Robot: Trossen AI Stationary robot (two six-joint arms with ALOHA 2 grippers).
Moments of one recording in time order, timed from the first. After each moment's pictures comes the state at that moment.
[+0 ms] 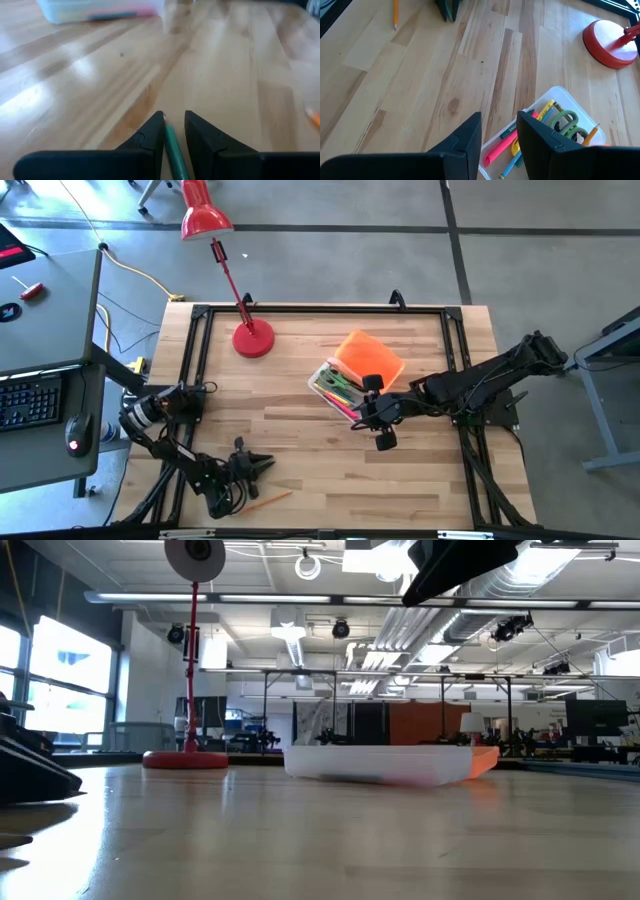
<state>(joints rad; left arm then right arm) -1.03 2.05 0.66 0.17 -1.16 -1.25 0.31 1.35 1.03 -0.44 0.23 -0.06</state>
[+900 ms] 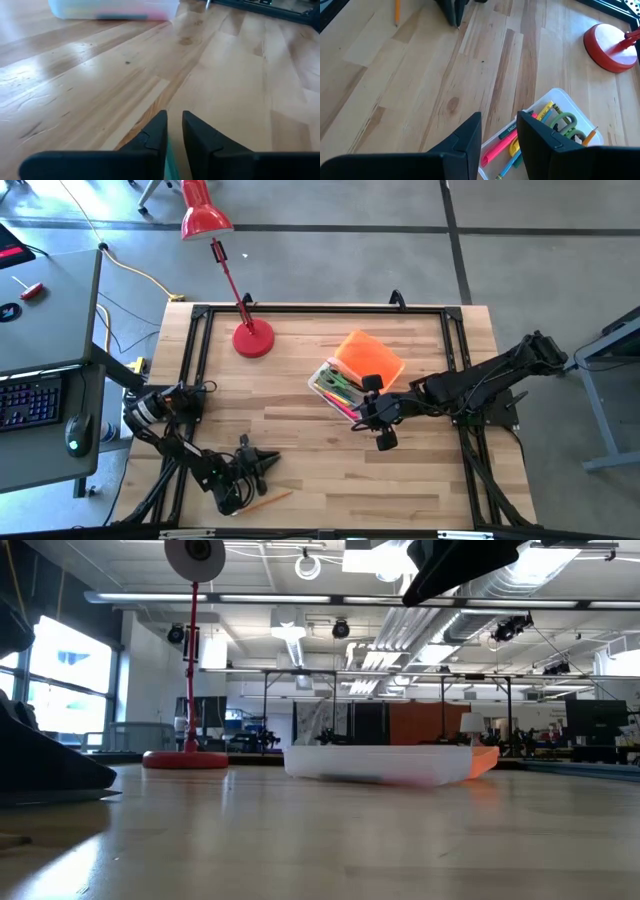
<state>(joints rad) -0.97 2.04 0.67 0.22 -1.14 -1.27 0.31 1.35 1.03 -0.44 0.23 -0.09</state>
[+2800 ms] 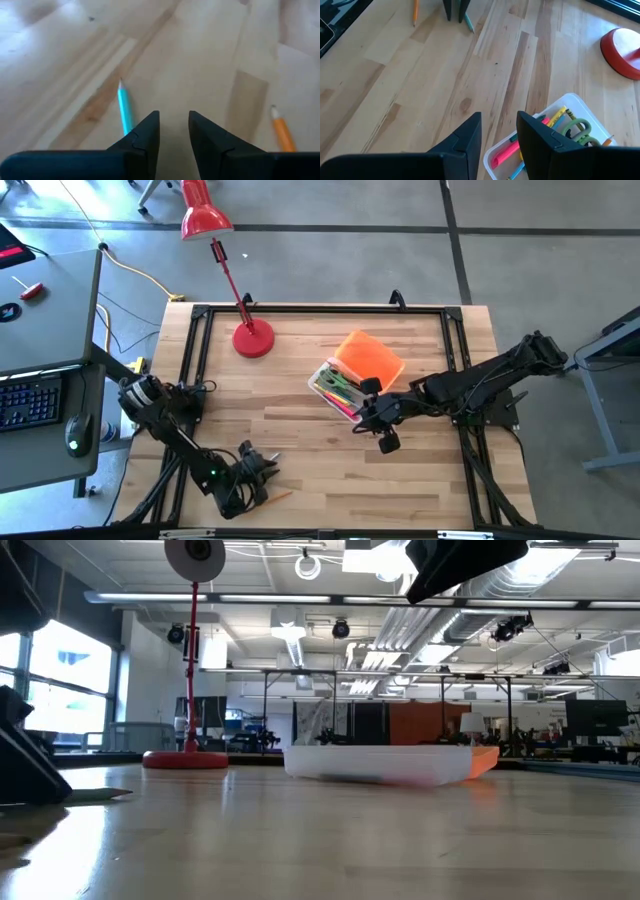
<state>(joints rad) -0.94 1.86 0.77 -0.03 -0.86 -1.25 0.31 1.35 1.03 -0.44 0.16 -0.11</state>
